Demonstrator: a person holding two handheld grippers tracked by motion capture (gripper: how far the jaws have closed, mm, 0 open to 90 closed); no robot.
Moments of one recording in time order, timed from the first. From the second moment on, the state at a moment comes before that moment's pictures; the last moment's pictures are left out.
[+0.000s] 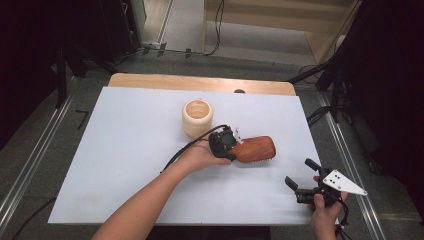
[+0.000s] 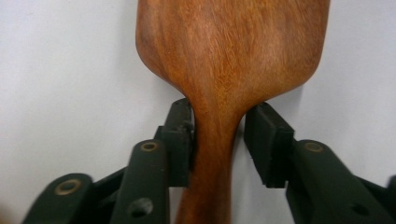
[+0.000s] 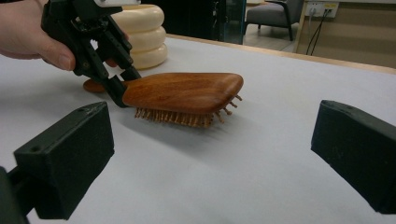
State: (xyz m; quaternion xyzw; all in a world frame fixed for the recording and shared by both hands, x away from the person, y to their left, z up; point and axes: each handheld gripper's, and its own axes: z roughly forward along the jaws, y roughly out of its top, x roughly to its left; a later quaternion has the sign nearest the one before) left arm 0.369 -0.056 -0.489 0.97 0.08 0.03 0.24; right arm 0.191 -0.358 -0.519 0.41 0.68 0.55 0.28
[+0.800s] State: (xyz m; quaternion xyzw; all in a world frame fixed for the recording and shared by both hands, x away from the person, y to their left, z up) left arm 0.363 -0.039 -0.496 0.95 0.09 0.03 0.31; right arm 0.191 -0.359 -0.519 0.41 0.68 0.55 0.28
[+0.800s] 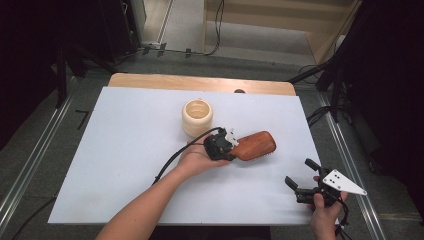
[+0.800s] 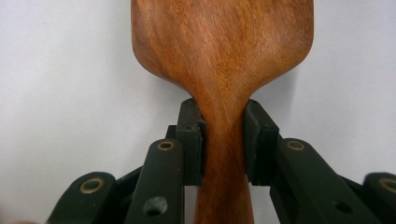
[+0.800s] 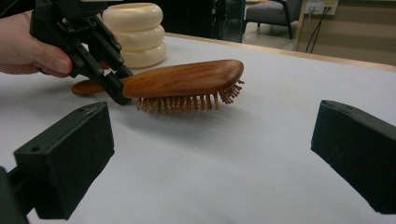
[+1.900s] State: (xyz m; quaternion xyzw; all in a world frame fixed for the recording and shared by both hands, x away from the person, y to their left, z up) left arm 0.339 0.027 -0.465 0.88 0.15 0.11 0.45; right arm 0.201 -0.321 -0.482 0.41 0.70 0.54 0.24
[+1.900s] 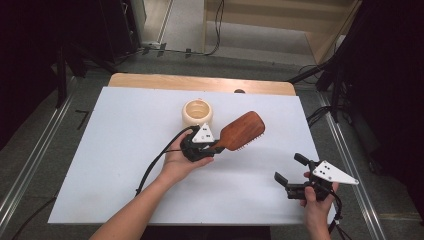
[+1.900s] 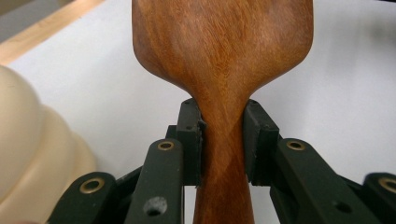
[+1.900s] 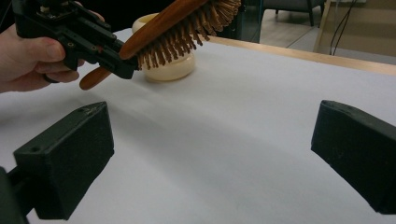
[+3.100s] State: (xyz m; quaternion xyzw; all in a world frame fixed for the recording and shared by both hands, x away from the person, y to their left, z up) left arm 0.300 0.086 -0.456 0.81 0.21 0.17 0.52; right arm 0.273 -0.201 -0.424 0.42 0.67 0.60 0.12
